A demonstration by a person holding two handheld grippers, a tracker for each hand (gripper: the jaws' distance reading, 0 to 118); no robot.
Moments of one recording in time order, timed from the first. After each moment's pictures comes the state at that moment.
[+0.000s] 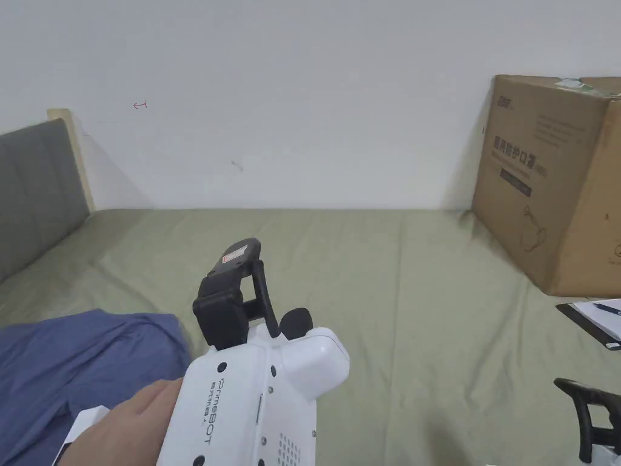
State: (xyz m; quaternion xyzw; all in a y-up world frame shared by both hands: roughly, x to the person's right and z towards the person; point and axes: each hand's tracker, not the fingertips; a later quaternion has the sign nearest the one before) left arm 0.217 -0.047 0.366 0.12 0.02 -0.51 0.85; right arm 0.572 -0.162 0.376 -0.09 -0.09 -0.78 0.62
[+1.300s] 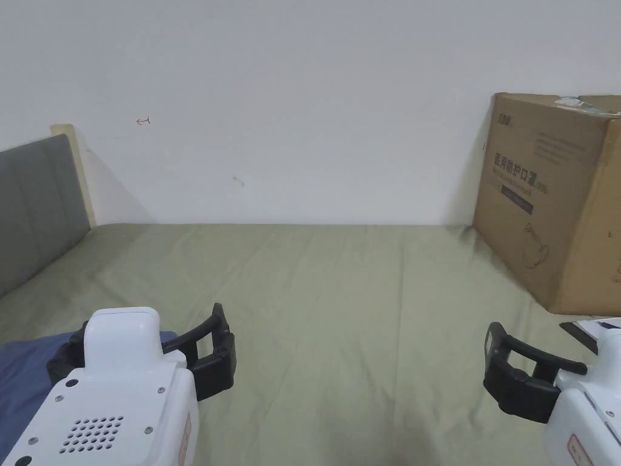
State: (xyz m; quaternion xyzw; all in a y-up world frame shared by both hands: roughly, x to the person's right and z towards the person) left arm 0.128 -0.026 0.353 0.00 0.04 0.01 1.00; right arm 0.482 -0.040 0.380 0.00 -0.10 -0.03 0.99
